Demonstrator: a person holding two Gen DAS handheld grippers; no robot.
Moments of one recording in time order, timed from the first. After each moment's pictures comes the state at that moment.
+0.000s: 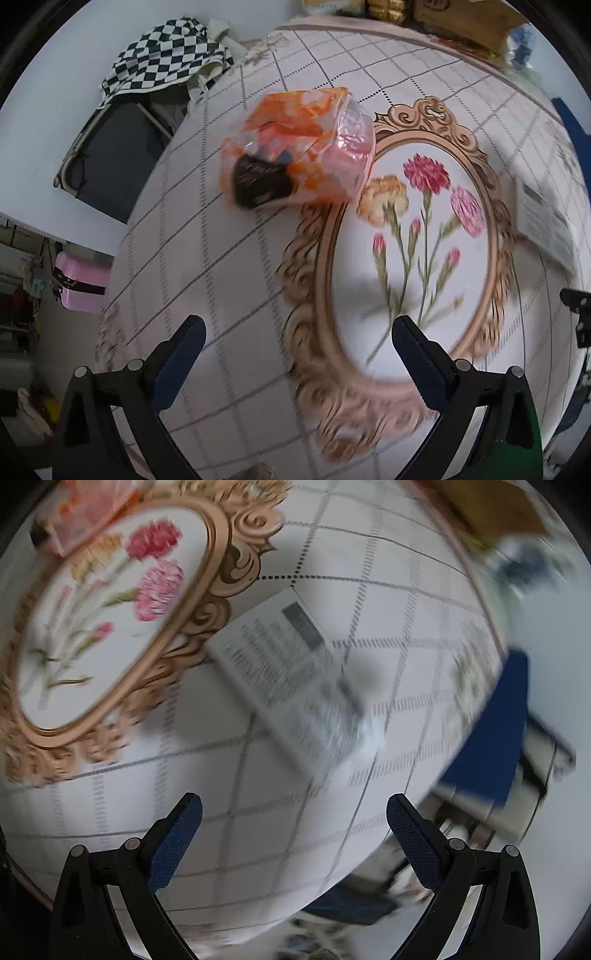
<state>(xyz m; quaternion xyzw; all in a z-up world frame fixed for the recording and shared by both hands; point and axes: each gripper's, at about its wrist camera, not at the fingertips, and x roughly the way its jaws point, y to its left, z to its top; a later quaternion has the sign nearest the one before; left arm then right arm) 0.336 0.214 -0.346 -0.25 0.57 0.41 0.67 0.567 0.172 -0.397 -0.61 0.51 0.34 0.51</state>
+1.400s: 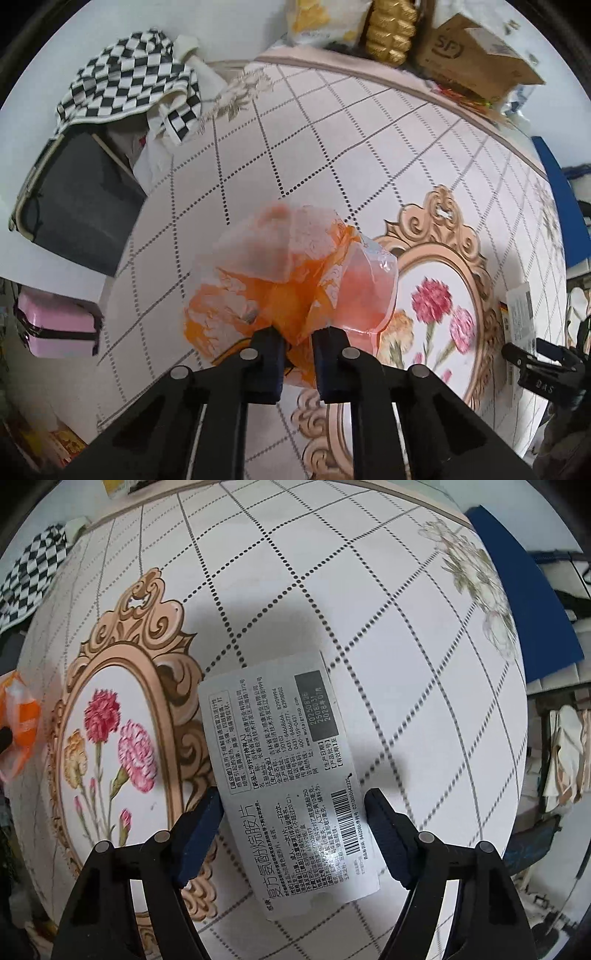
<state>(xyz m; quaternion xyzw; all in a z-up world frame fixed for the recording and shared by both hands) 0.352 0.316 -0.317 -0.27 0.53 0.34 0.73 0.620 0.145 -0.403 -0.25 0.64 0.26 0.67</state>
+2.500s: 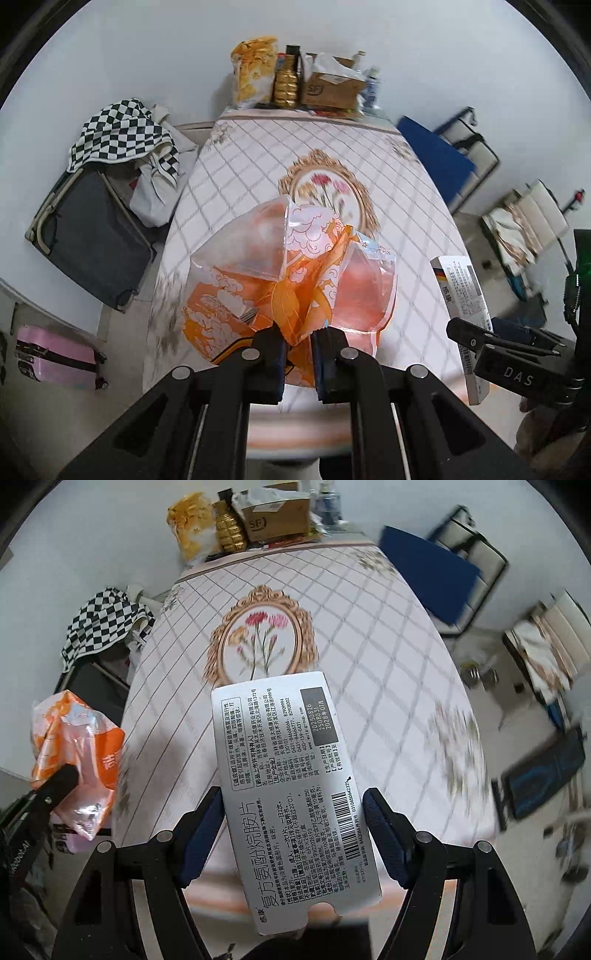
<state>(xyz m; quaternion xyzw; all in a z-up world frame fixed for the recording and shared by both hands) 0.065 0.114 -0.183 -0.19 0.46 0.20 0.85 0.225 -0.033 -0.211 -0.09 0.57 0.25 0.78</state>
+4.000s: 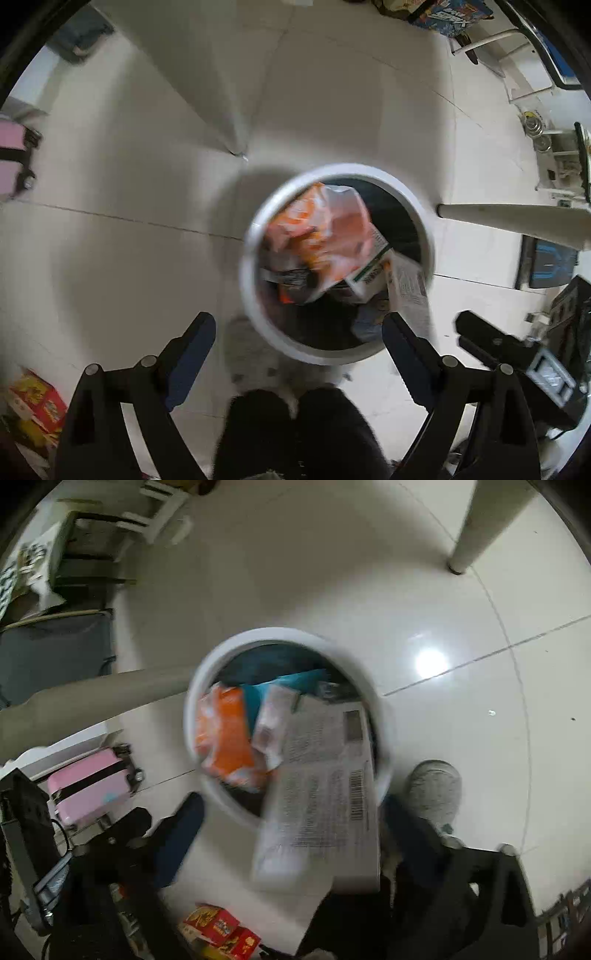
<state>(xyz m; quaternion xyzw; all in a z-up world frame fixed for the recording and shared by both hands) -0.087 0.046 -0.722 -0.35 0.68 0.19 0.62 0.004 -0.176 -0.800 0.06 0.80 0.21 0.56</state>
